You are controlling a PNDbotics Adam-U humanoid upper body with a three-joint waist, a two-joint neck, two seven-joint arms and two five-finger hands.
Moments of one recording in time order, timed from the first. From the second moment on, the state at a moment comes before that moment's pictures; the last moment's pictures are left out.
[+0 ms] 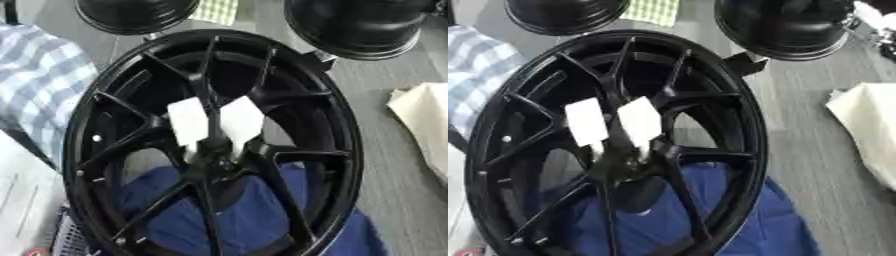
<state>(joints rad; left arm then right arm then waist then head) -0.24 0.54 0.13 -1.98 0.37 0.01 0.29 -0.70 -0.89 0.10 -1.91 -0.45 0.02 0.39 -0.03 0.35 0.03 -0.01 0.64</state>
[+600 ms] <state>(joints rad) -0.22 0.55 0.13 -1.98 0.37 0.02 0.29 -0.93 -0.96 0.32 -1.85 -0.17 -0.30 0.81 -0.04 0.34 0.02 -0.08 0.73</state>
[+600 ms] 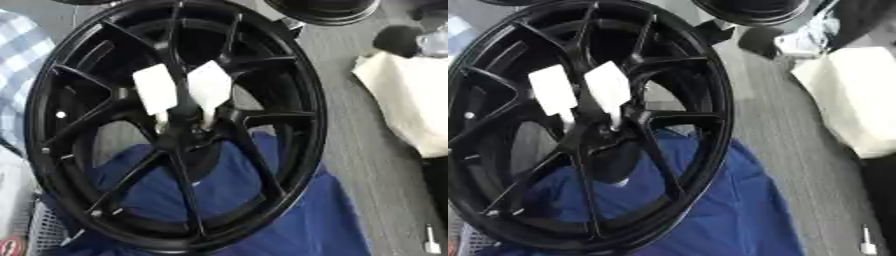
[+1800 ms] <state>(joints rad) -0.24 0.55 0.14 -1.98 0.39 0.02 0.29 -1.22 -0.68 0.61 -1.56 0.00 -0.22 0.85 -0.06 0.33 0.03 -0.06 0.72</state>
